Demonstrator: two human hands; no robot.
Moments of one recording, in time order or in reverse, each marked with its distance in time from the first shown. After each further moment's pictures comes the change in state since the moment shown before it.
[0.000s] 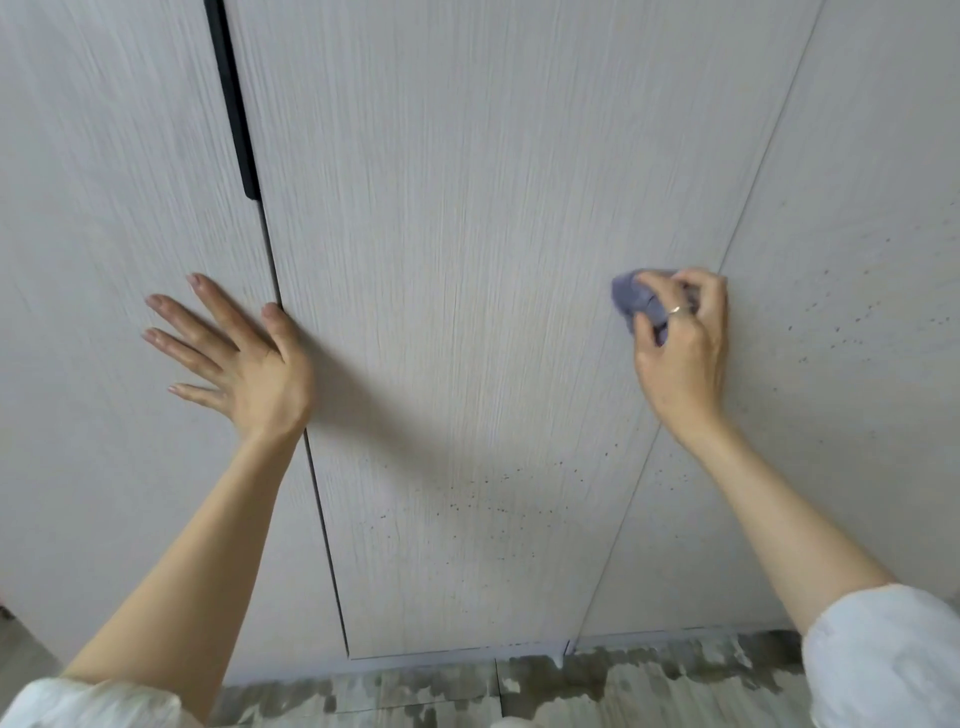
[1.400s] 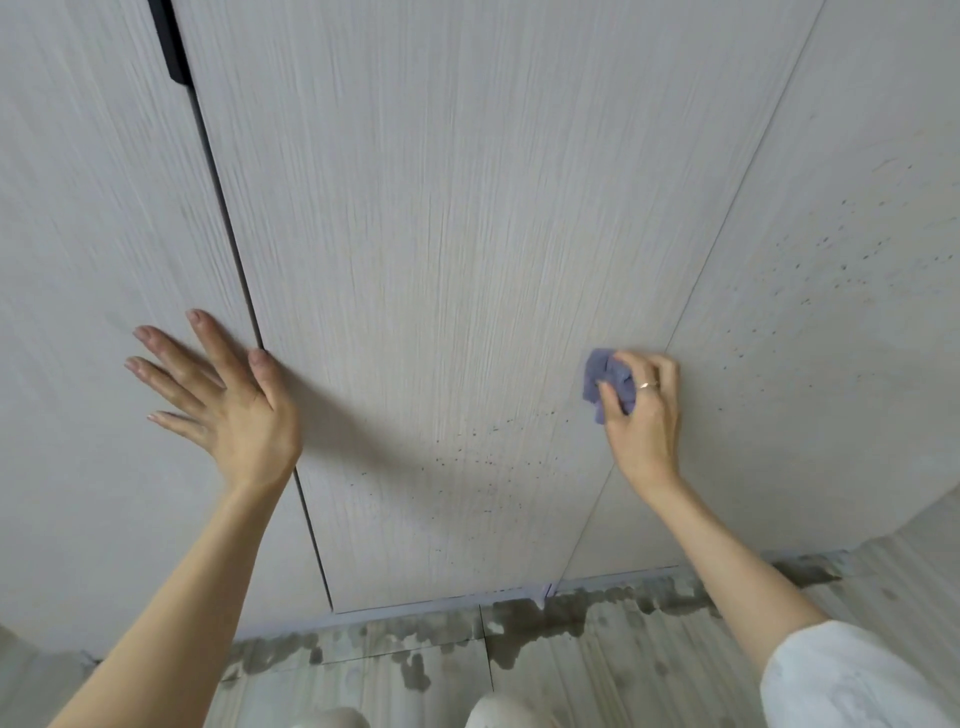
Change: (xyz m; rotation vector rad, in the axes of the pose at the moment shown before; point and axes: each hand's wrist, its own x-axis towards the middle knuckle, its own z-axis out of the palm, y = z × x) left_hand -0.048 -0.075 0.018 0.068 -0.111 0.079; right_hand -0.123 0.023 0.019 0.045 -0.190 0.278
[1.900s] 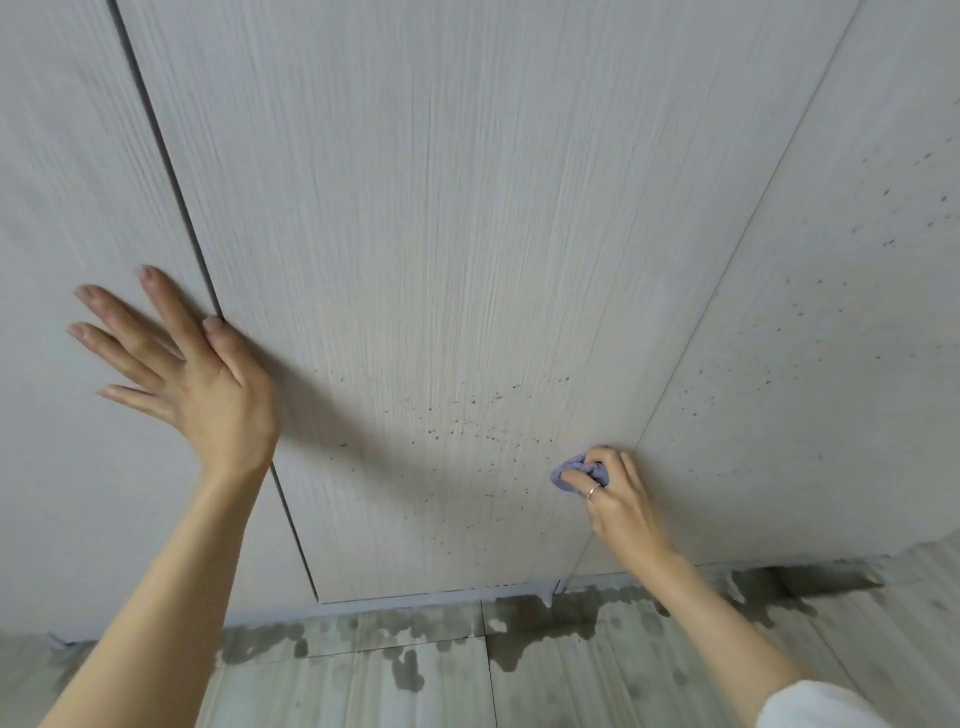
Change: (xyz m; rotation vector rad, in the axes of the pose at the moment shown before) left_hand -0.013 -0.023 0.031 -0.004 0.163 0.038; right_hand -0.115 0.097 0.042 -0.243 -0.525 -0.297
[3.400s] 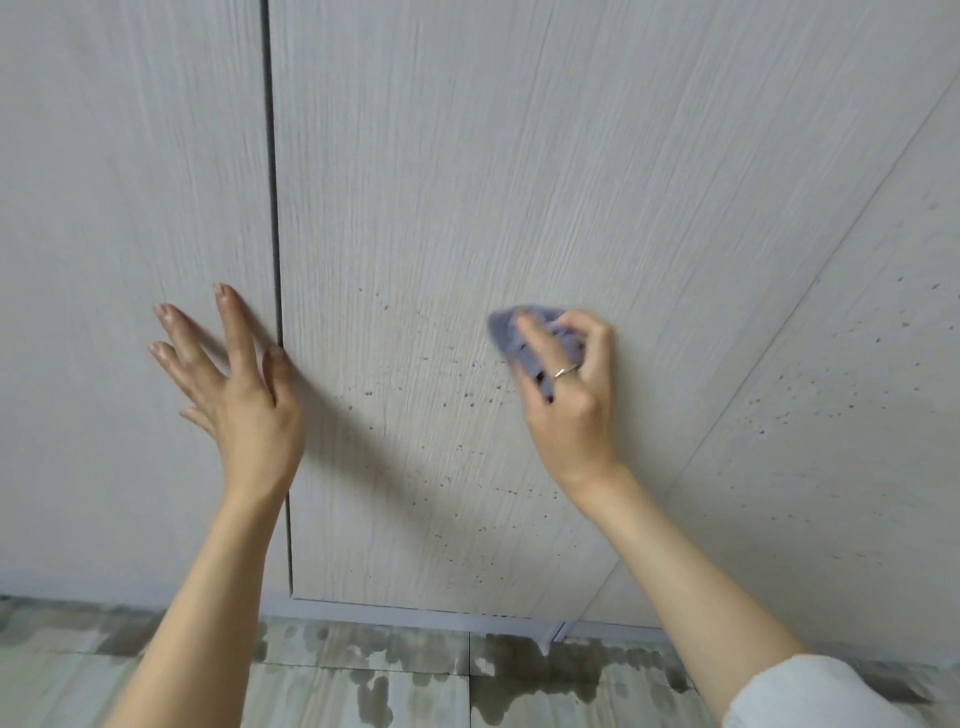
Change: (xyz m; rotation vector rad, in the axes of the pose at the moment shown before) left_hand -0.066 -0.064 0.015 -0.206 -0.087 -0.105; right_hand 0.101 -0.107 -0.008 0.146 0.524 -0.255
